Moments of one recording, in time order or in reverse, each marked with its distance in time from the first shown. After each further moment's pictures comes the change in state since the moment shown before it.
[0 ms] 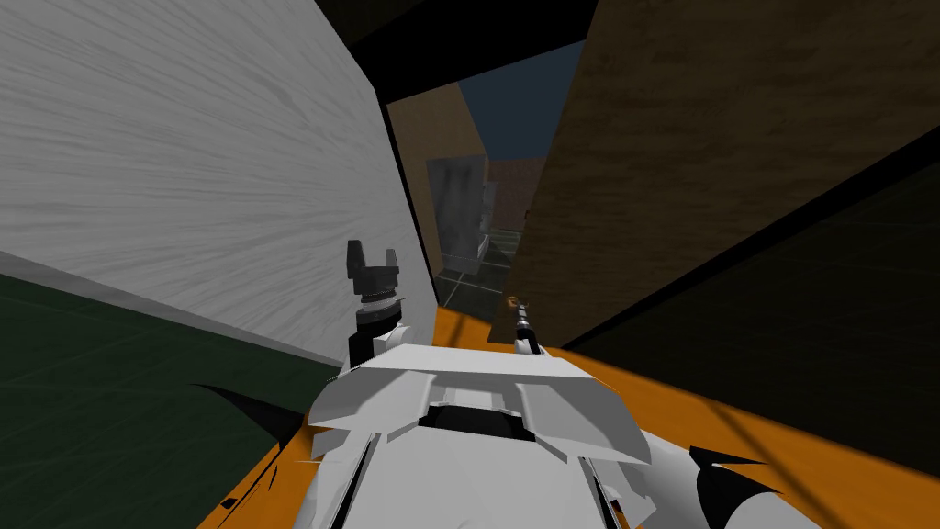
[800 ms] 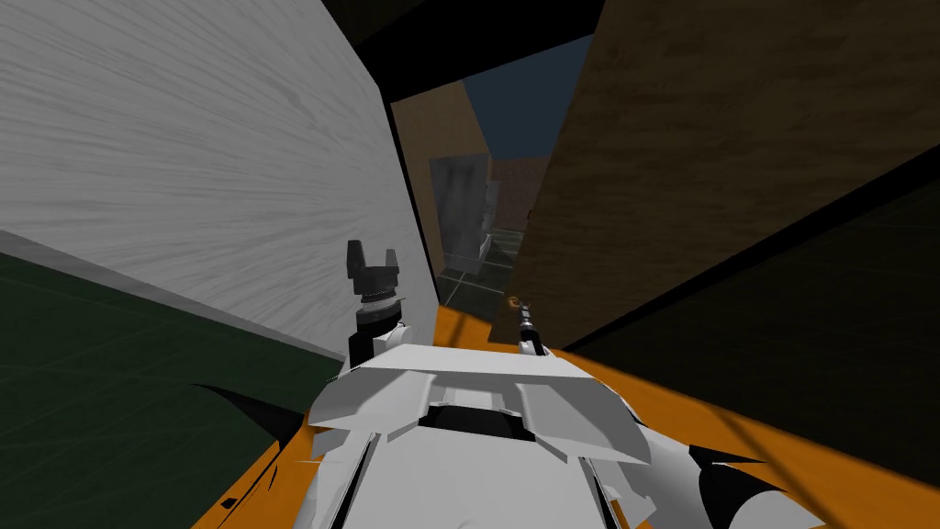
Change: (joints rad) arm -0.014 -0.047 0.027 0.054 0.008 -0.046 -0.067
